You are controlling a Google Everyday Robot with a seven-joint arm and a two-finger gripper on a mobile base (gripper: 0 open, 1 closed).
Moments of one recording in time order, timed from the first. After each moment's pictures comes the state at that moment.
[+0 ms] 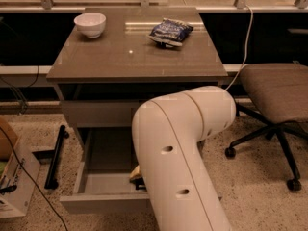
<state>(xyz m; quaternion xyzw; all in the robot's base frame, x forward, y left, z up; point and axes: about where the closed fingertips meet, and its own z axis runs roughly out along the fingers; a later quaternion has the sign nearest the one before) 0.554 0.017 0.333 -0.09 -0.99 -0.08 0.06</state>
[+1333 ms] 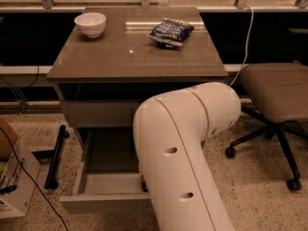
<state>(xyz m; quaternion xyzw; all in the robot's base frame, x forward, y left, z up) 0.554 0.017 0.356 -0.09 -0.99 -0.08 0.06</state>
